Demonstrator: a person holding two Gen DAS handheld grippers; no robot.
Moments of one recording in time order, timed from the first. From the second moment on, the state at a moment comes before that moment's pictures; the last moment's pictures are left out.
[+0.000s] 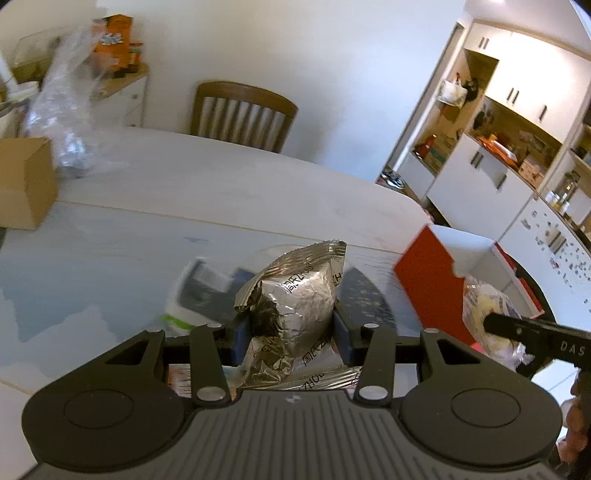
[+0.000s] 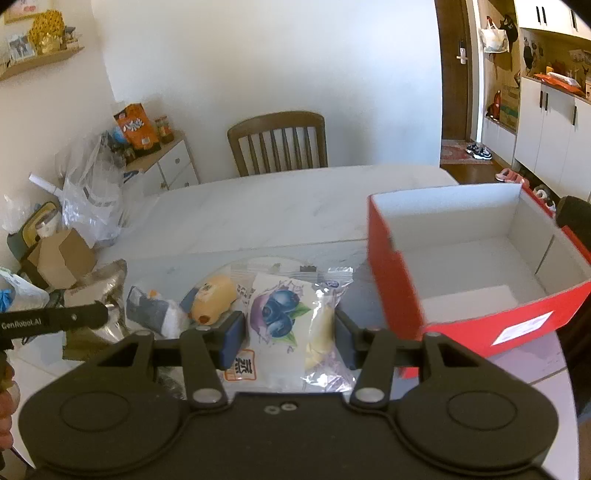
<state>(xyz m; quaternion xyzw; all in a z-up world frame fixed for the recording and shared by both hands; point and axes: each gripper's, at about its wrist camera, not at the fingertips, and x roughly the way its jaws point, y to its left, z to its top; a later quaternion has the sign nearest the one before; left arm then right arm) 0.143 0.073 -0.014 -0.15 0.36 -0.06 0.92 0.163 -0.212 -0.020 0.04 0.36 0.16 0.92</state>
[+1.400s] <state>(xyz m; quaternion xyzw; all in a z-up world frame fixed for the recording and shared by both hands) 0.289 -0.204 0.005 -0.01 0.41 -0.24 0.88 0.276 -0.395 -0.024 0.00 0.36 0.12 0.93</state>
